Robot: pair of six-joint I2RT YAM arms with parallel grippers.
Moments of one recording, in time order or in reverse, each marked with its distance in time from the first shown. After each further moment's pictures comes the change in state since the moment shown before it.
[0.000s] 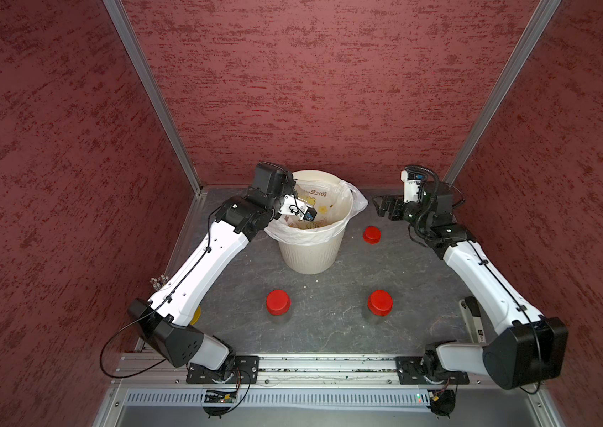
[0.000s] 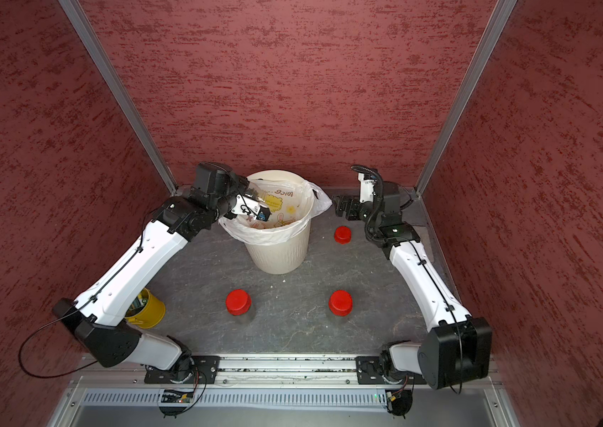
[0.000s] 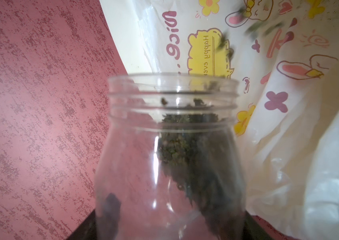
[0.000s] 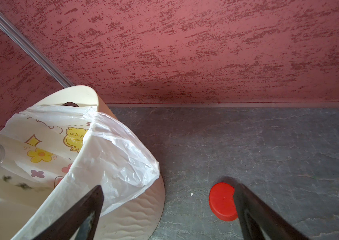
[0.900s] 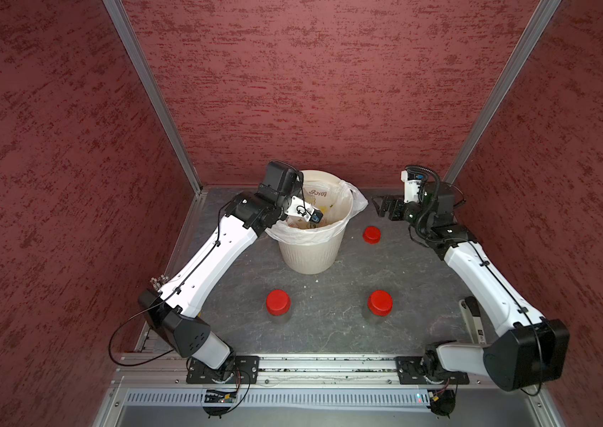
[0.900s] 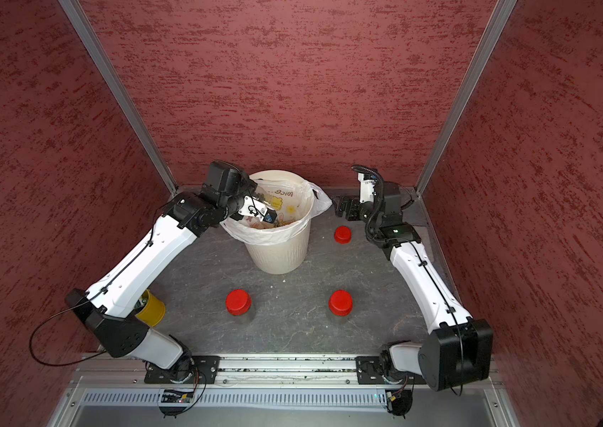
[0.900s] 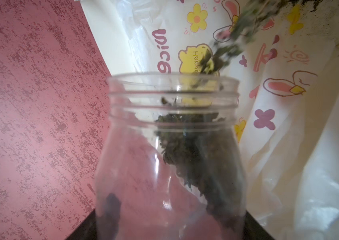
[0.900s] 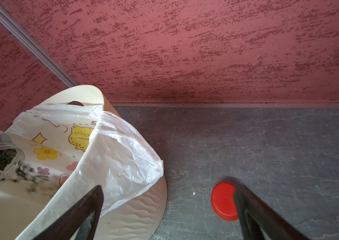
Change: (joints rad) left arm -0.045 0.071 0.079 -0.098 -0.023 -0.024; right arm 0.000 -0.009 0.000 -0.004 -0.014 0.000
